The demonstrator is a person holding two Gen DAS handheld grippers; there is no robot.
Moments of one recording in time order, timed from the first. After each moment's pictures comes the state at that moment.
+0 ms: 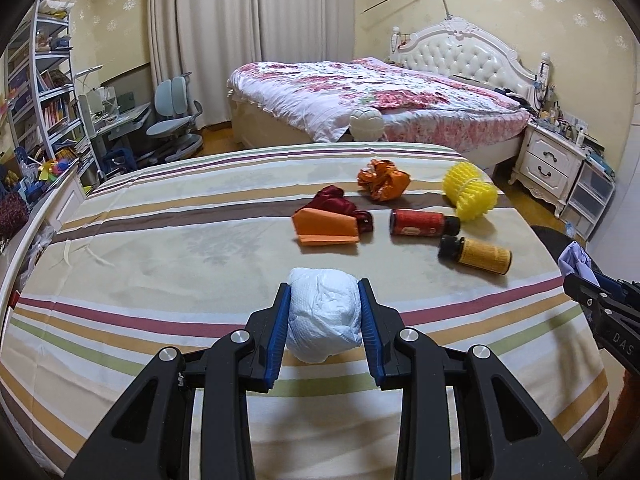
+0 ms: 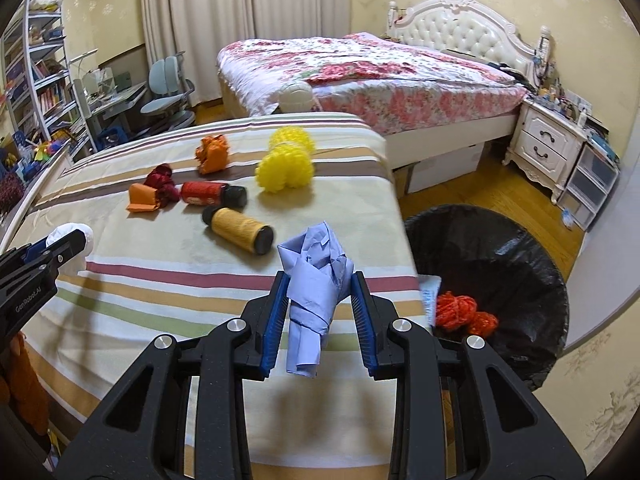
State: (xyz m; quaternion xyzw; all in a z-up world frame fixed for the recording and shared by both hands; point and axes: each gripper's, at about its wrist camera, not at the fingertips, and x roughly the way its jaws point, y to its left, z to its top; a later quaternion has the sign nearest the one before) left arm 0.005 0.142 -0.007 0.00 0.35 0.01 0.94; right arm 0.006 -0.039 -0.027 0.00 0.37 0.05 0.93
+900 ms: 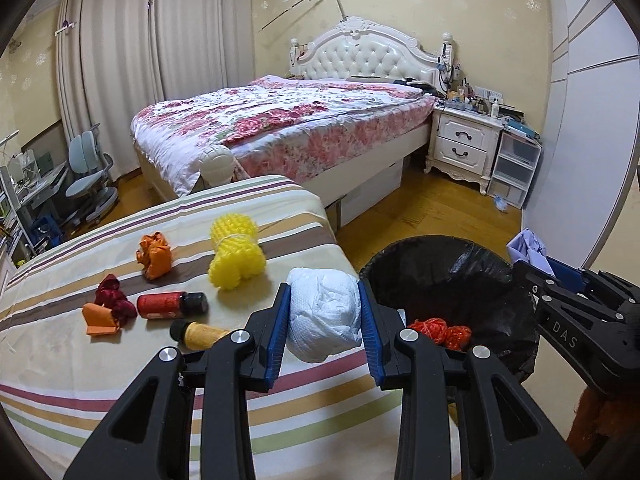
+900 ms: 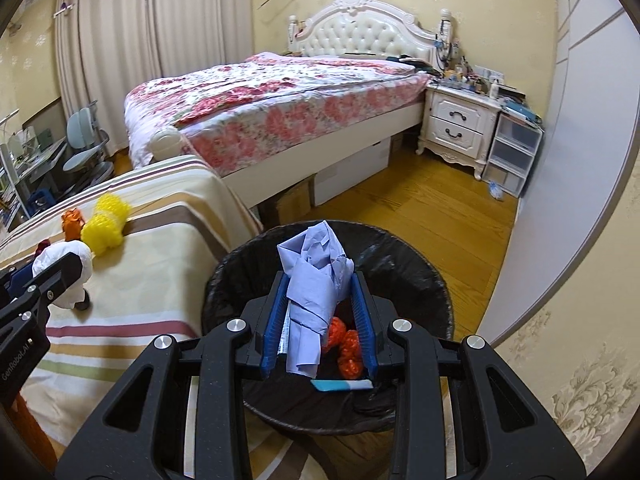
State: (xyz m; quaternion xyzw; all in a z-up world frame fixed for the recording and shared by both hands) left arm 0.043 -0.056 0.008 0.06 0.32 -0.13 0.94; right arm 0.022 -0.193 -0.029 0.05 0.33 -0.10 0.94
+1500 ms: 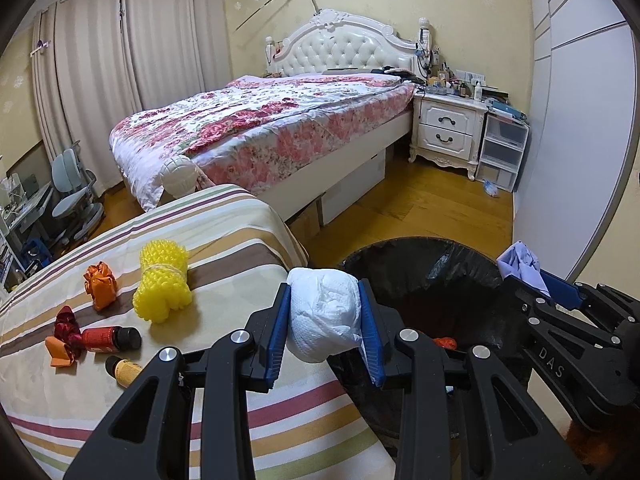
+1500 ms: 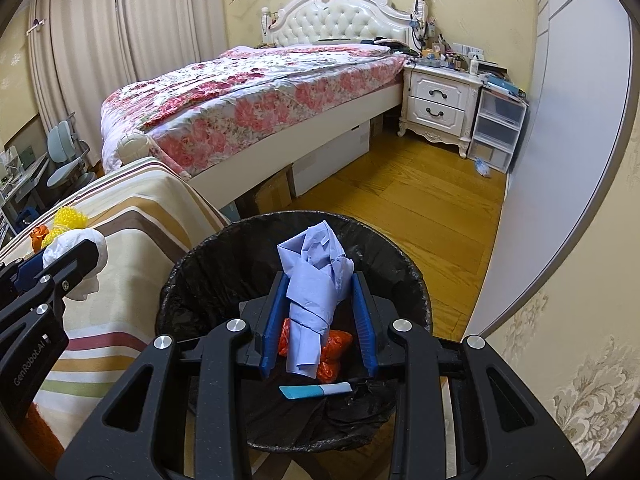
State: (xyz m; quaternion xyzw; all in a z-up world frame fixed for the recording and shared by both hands) left arm 0.072 -0.117 -0.006 0.09 0.32 -0.15 0.93; right arm 0.035 -0.230 -0.051 0.08 0.35 -0.12 0.92
